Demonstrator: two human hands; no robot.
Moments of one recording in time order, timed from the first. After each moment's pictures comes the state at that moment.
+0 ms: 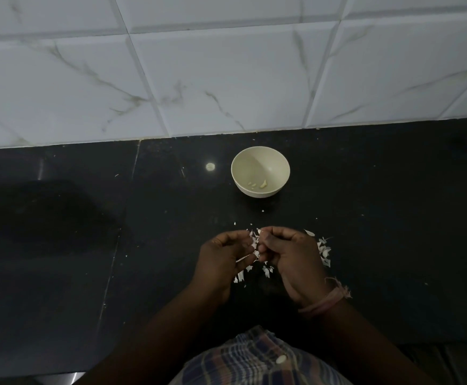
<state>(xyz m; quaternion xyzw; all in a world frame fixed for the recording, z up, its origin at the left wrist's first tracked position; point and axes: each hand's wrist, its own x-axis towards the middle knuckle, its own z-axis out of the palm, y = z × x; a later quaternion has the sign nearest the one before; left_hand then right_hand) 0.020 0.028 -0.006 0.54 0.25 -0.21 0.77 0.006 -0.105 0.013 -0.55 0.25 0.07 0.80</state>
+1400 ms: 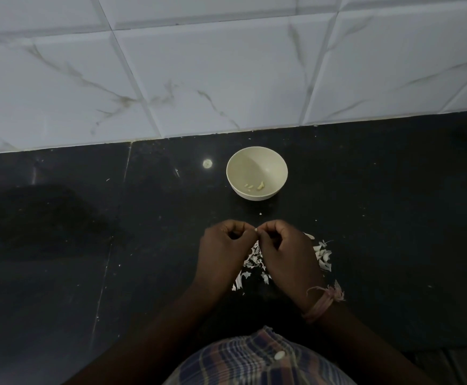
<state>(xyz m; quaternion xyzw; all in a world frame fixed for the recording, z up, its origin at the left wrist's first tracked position) 0.042 0.017 0.018 0.80 0.10 -0.12 0.58 0.019 -0.112 0.002 -0.87 0.12 -0.02 0.48</state>
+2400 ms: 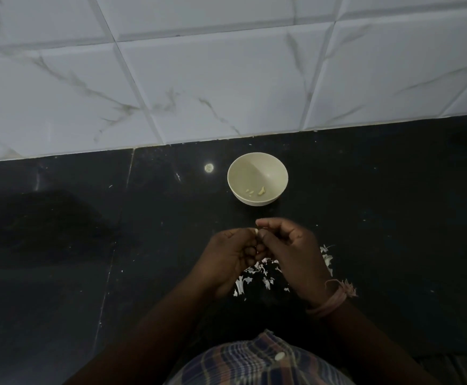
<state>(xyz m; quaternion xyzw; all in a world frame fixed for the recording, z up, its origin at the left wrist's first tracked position) 0.054 0.018 0.011 0.58 0.13 -0.29 0.75 0.027 -0.119 0.007 -0.70 0.13 0.01 0.71</state>
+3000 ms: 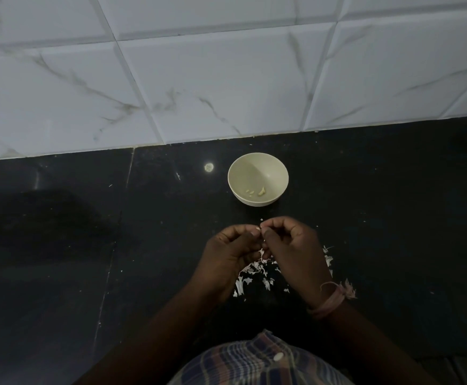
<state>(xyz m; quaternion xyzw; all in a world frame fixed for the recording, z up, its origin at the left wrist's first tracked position) 0.049 0.020 0.005 0.53 0.14 -0.23 0.80 0.030 -0.121 0.009 -0.76 0.13 -0.02 0.64</state>
